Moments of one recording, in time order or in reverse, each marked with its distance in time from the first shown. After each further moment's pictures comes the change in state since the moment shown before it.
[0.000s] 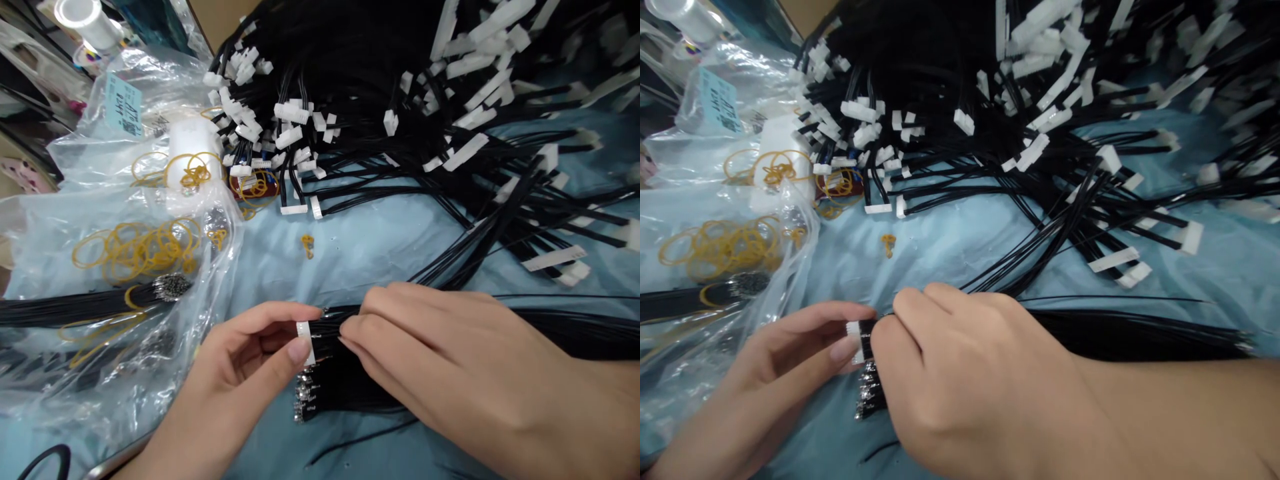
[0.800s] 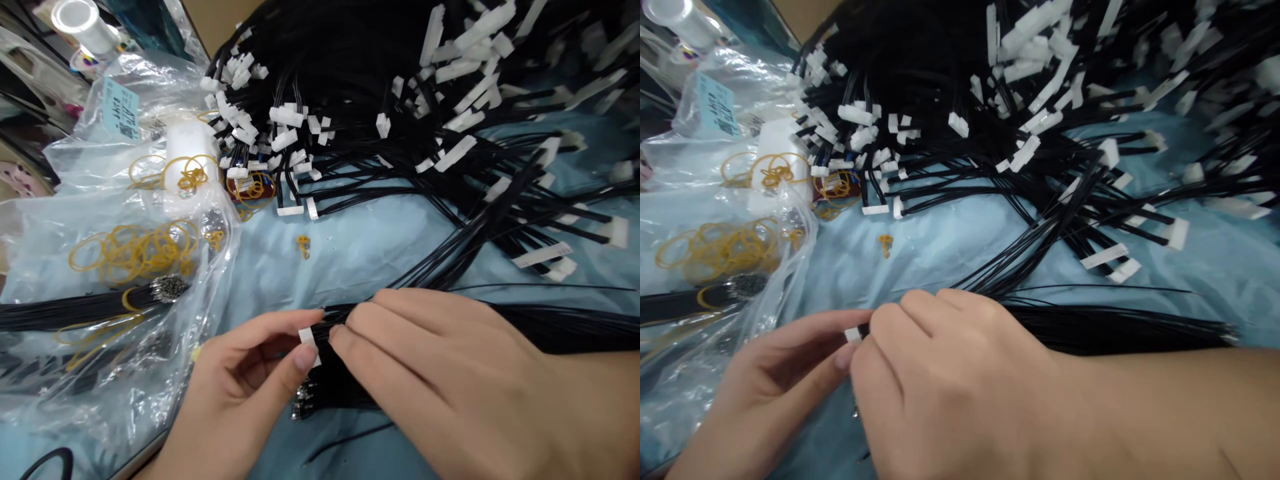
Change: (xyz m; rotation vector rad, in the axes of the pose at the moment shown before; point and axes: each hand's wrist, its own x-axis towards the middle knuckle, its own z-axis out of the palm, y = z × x) left_hand -0.005 0.009 0.015 0.073 0.110 0.111; right_hand 0.006 -0.006 -0.005 -0.090 0.157 -0.109
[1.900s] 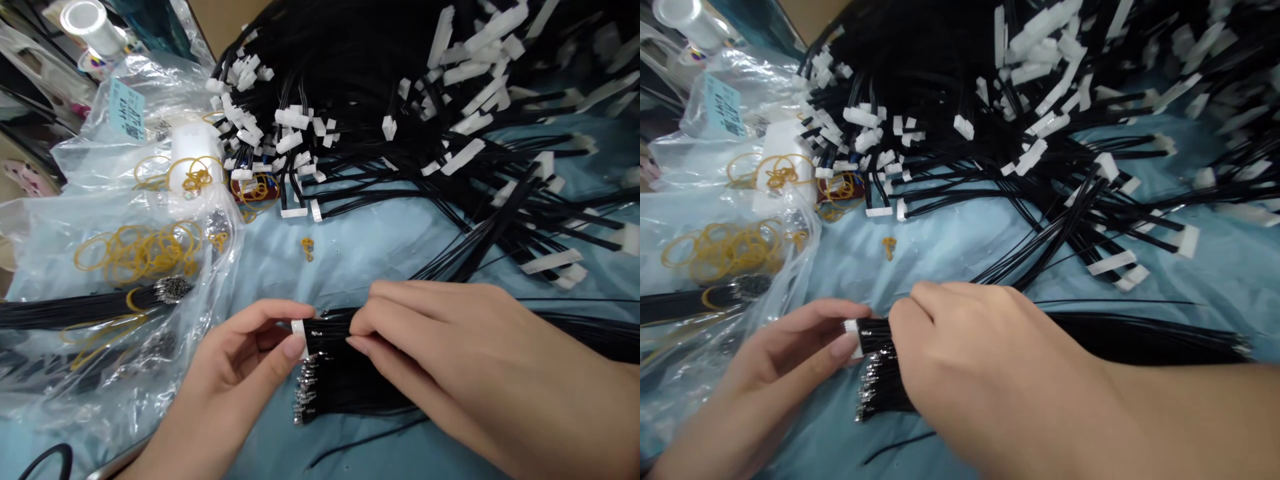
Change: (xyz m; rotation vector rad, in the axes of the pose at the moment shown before) left_hand 0.004 -0.005 -0.014 -0.015 -0.074 -0.081; right_hand -0.003 0.010 -0.006 0.174 -0.315 0.226
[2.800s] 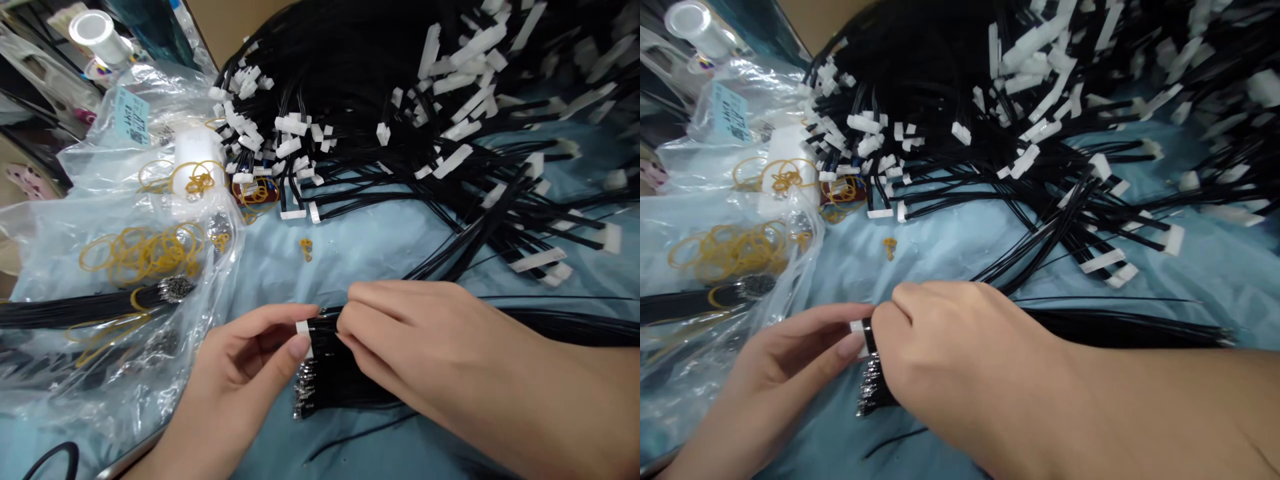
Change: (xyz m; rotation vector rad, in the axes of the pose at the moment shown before) left_hand 0.000 0.004 0.007 0.058 0.036 0.080; right_hand 0.005 0.001 0.002 -0.008 -0.067 -0.169
